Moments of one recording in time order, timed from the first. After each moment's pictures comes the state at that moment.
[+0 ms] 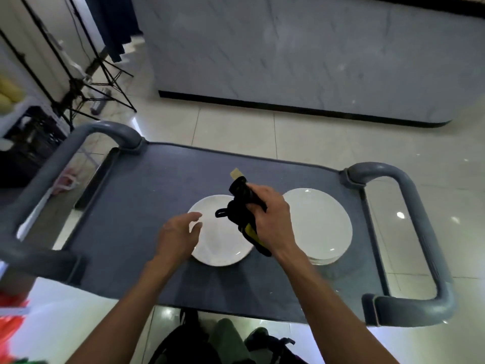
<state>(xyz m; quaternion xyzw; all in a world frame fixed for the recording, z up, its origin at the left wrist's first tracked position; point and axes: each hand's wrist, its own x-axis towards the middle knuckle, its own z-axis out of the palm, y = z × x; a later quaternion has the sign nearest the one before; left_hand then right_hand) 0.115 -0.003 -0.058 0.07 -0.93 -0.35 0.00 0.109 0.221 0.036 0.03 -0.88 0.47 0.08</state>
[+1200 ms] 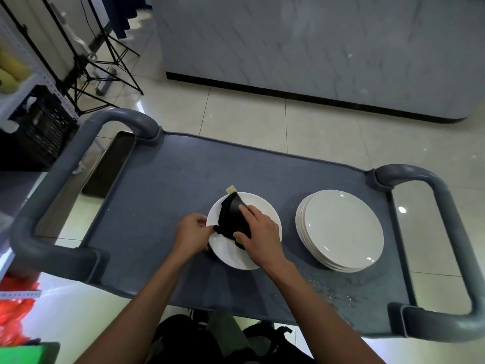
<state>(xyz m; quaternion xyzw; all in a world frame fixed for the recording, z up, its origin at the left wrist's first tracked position) 0.088 -0.032 -0.080 0.22 -0.82 -0.50 -0.17 0.105 0.158 -0.051 0.04 -0.97 0.21 -0.12</state>
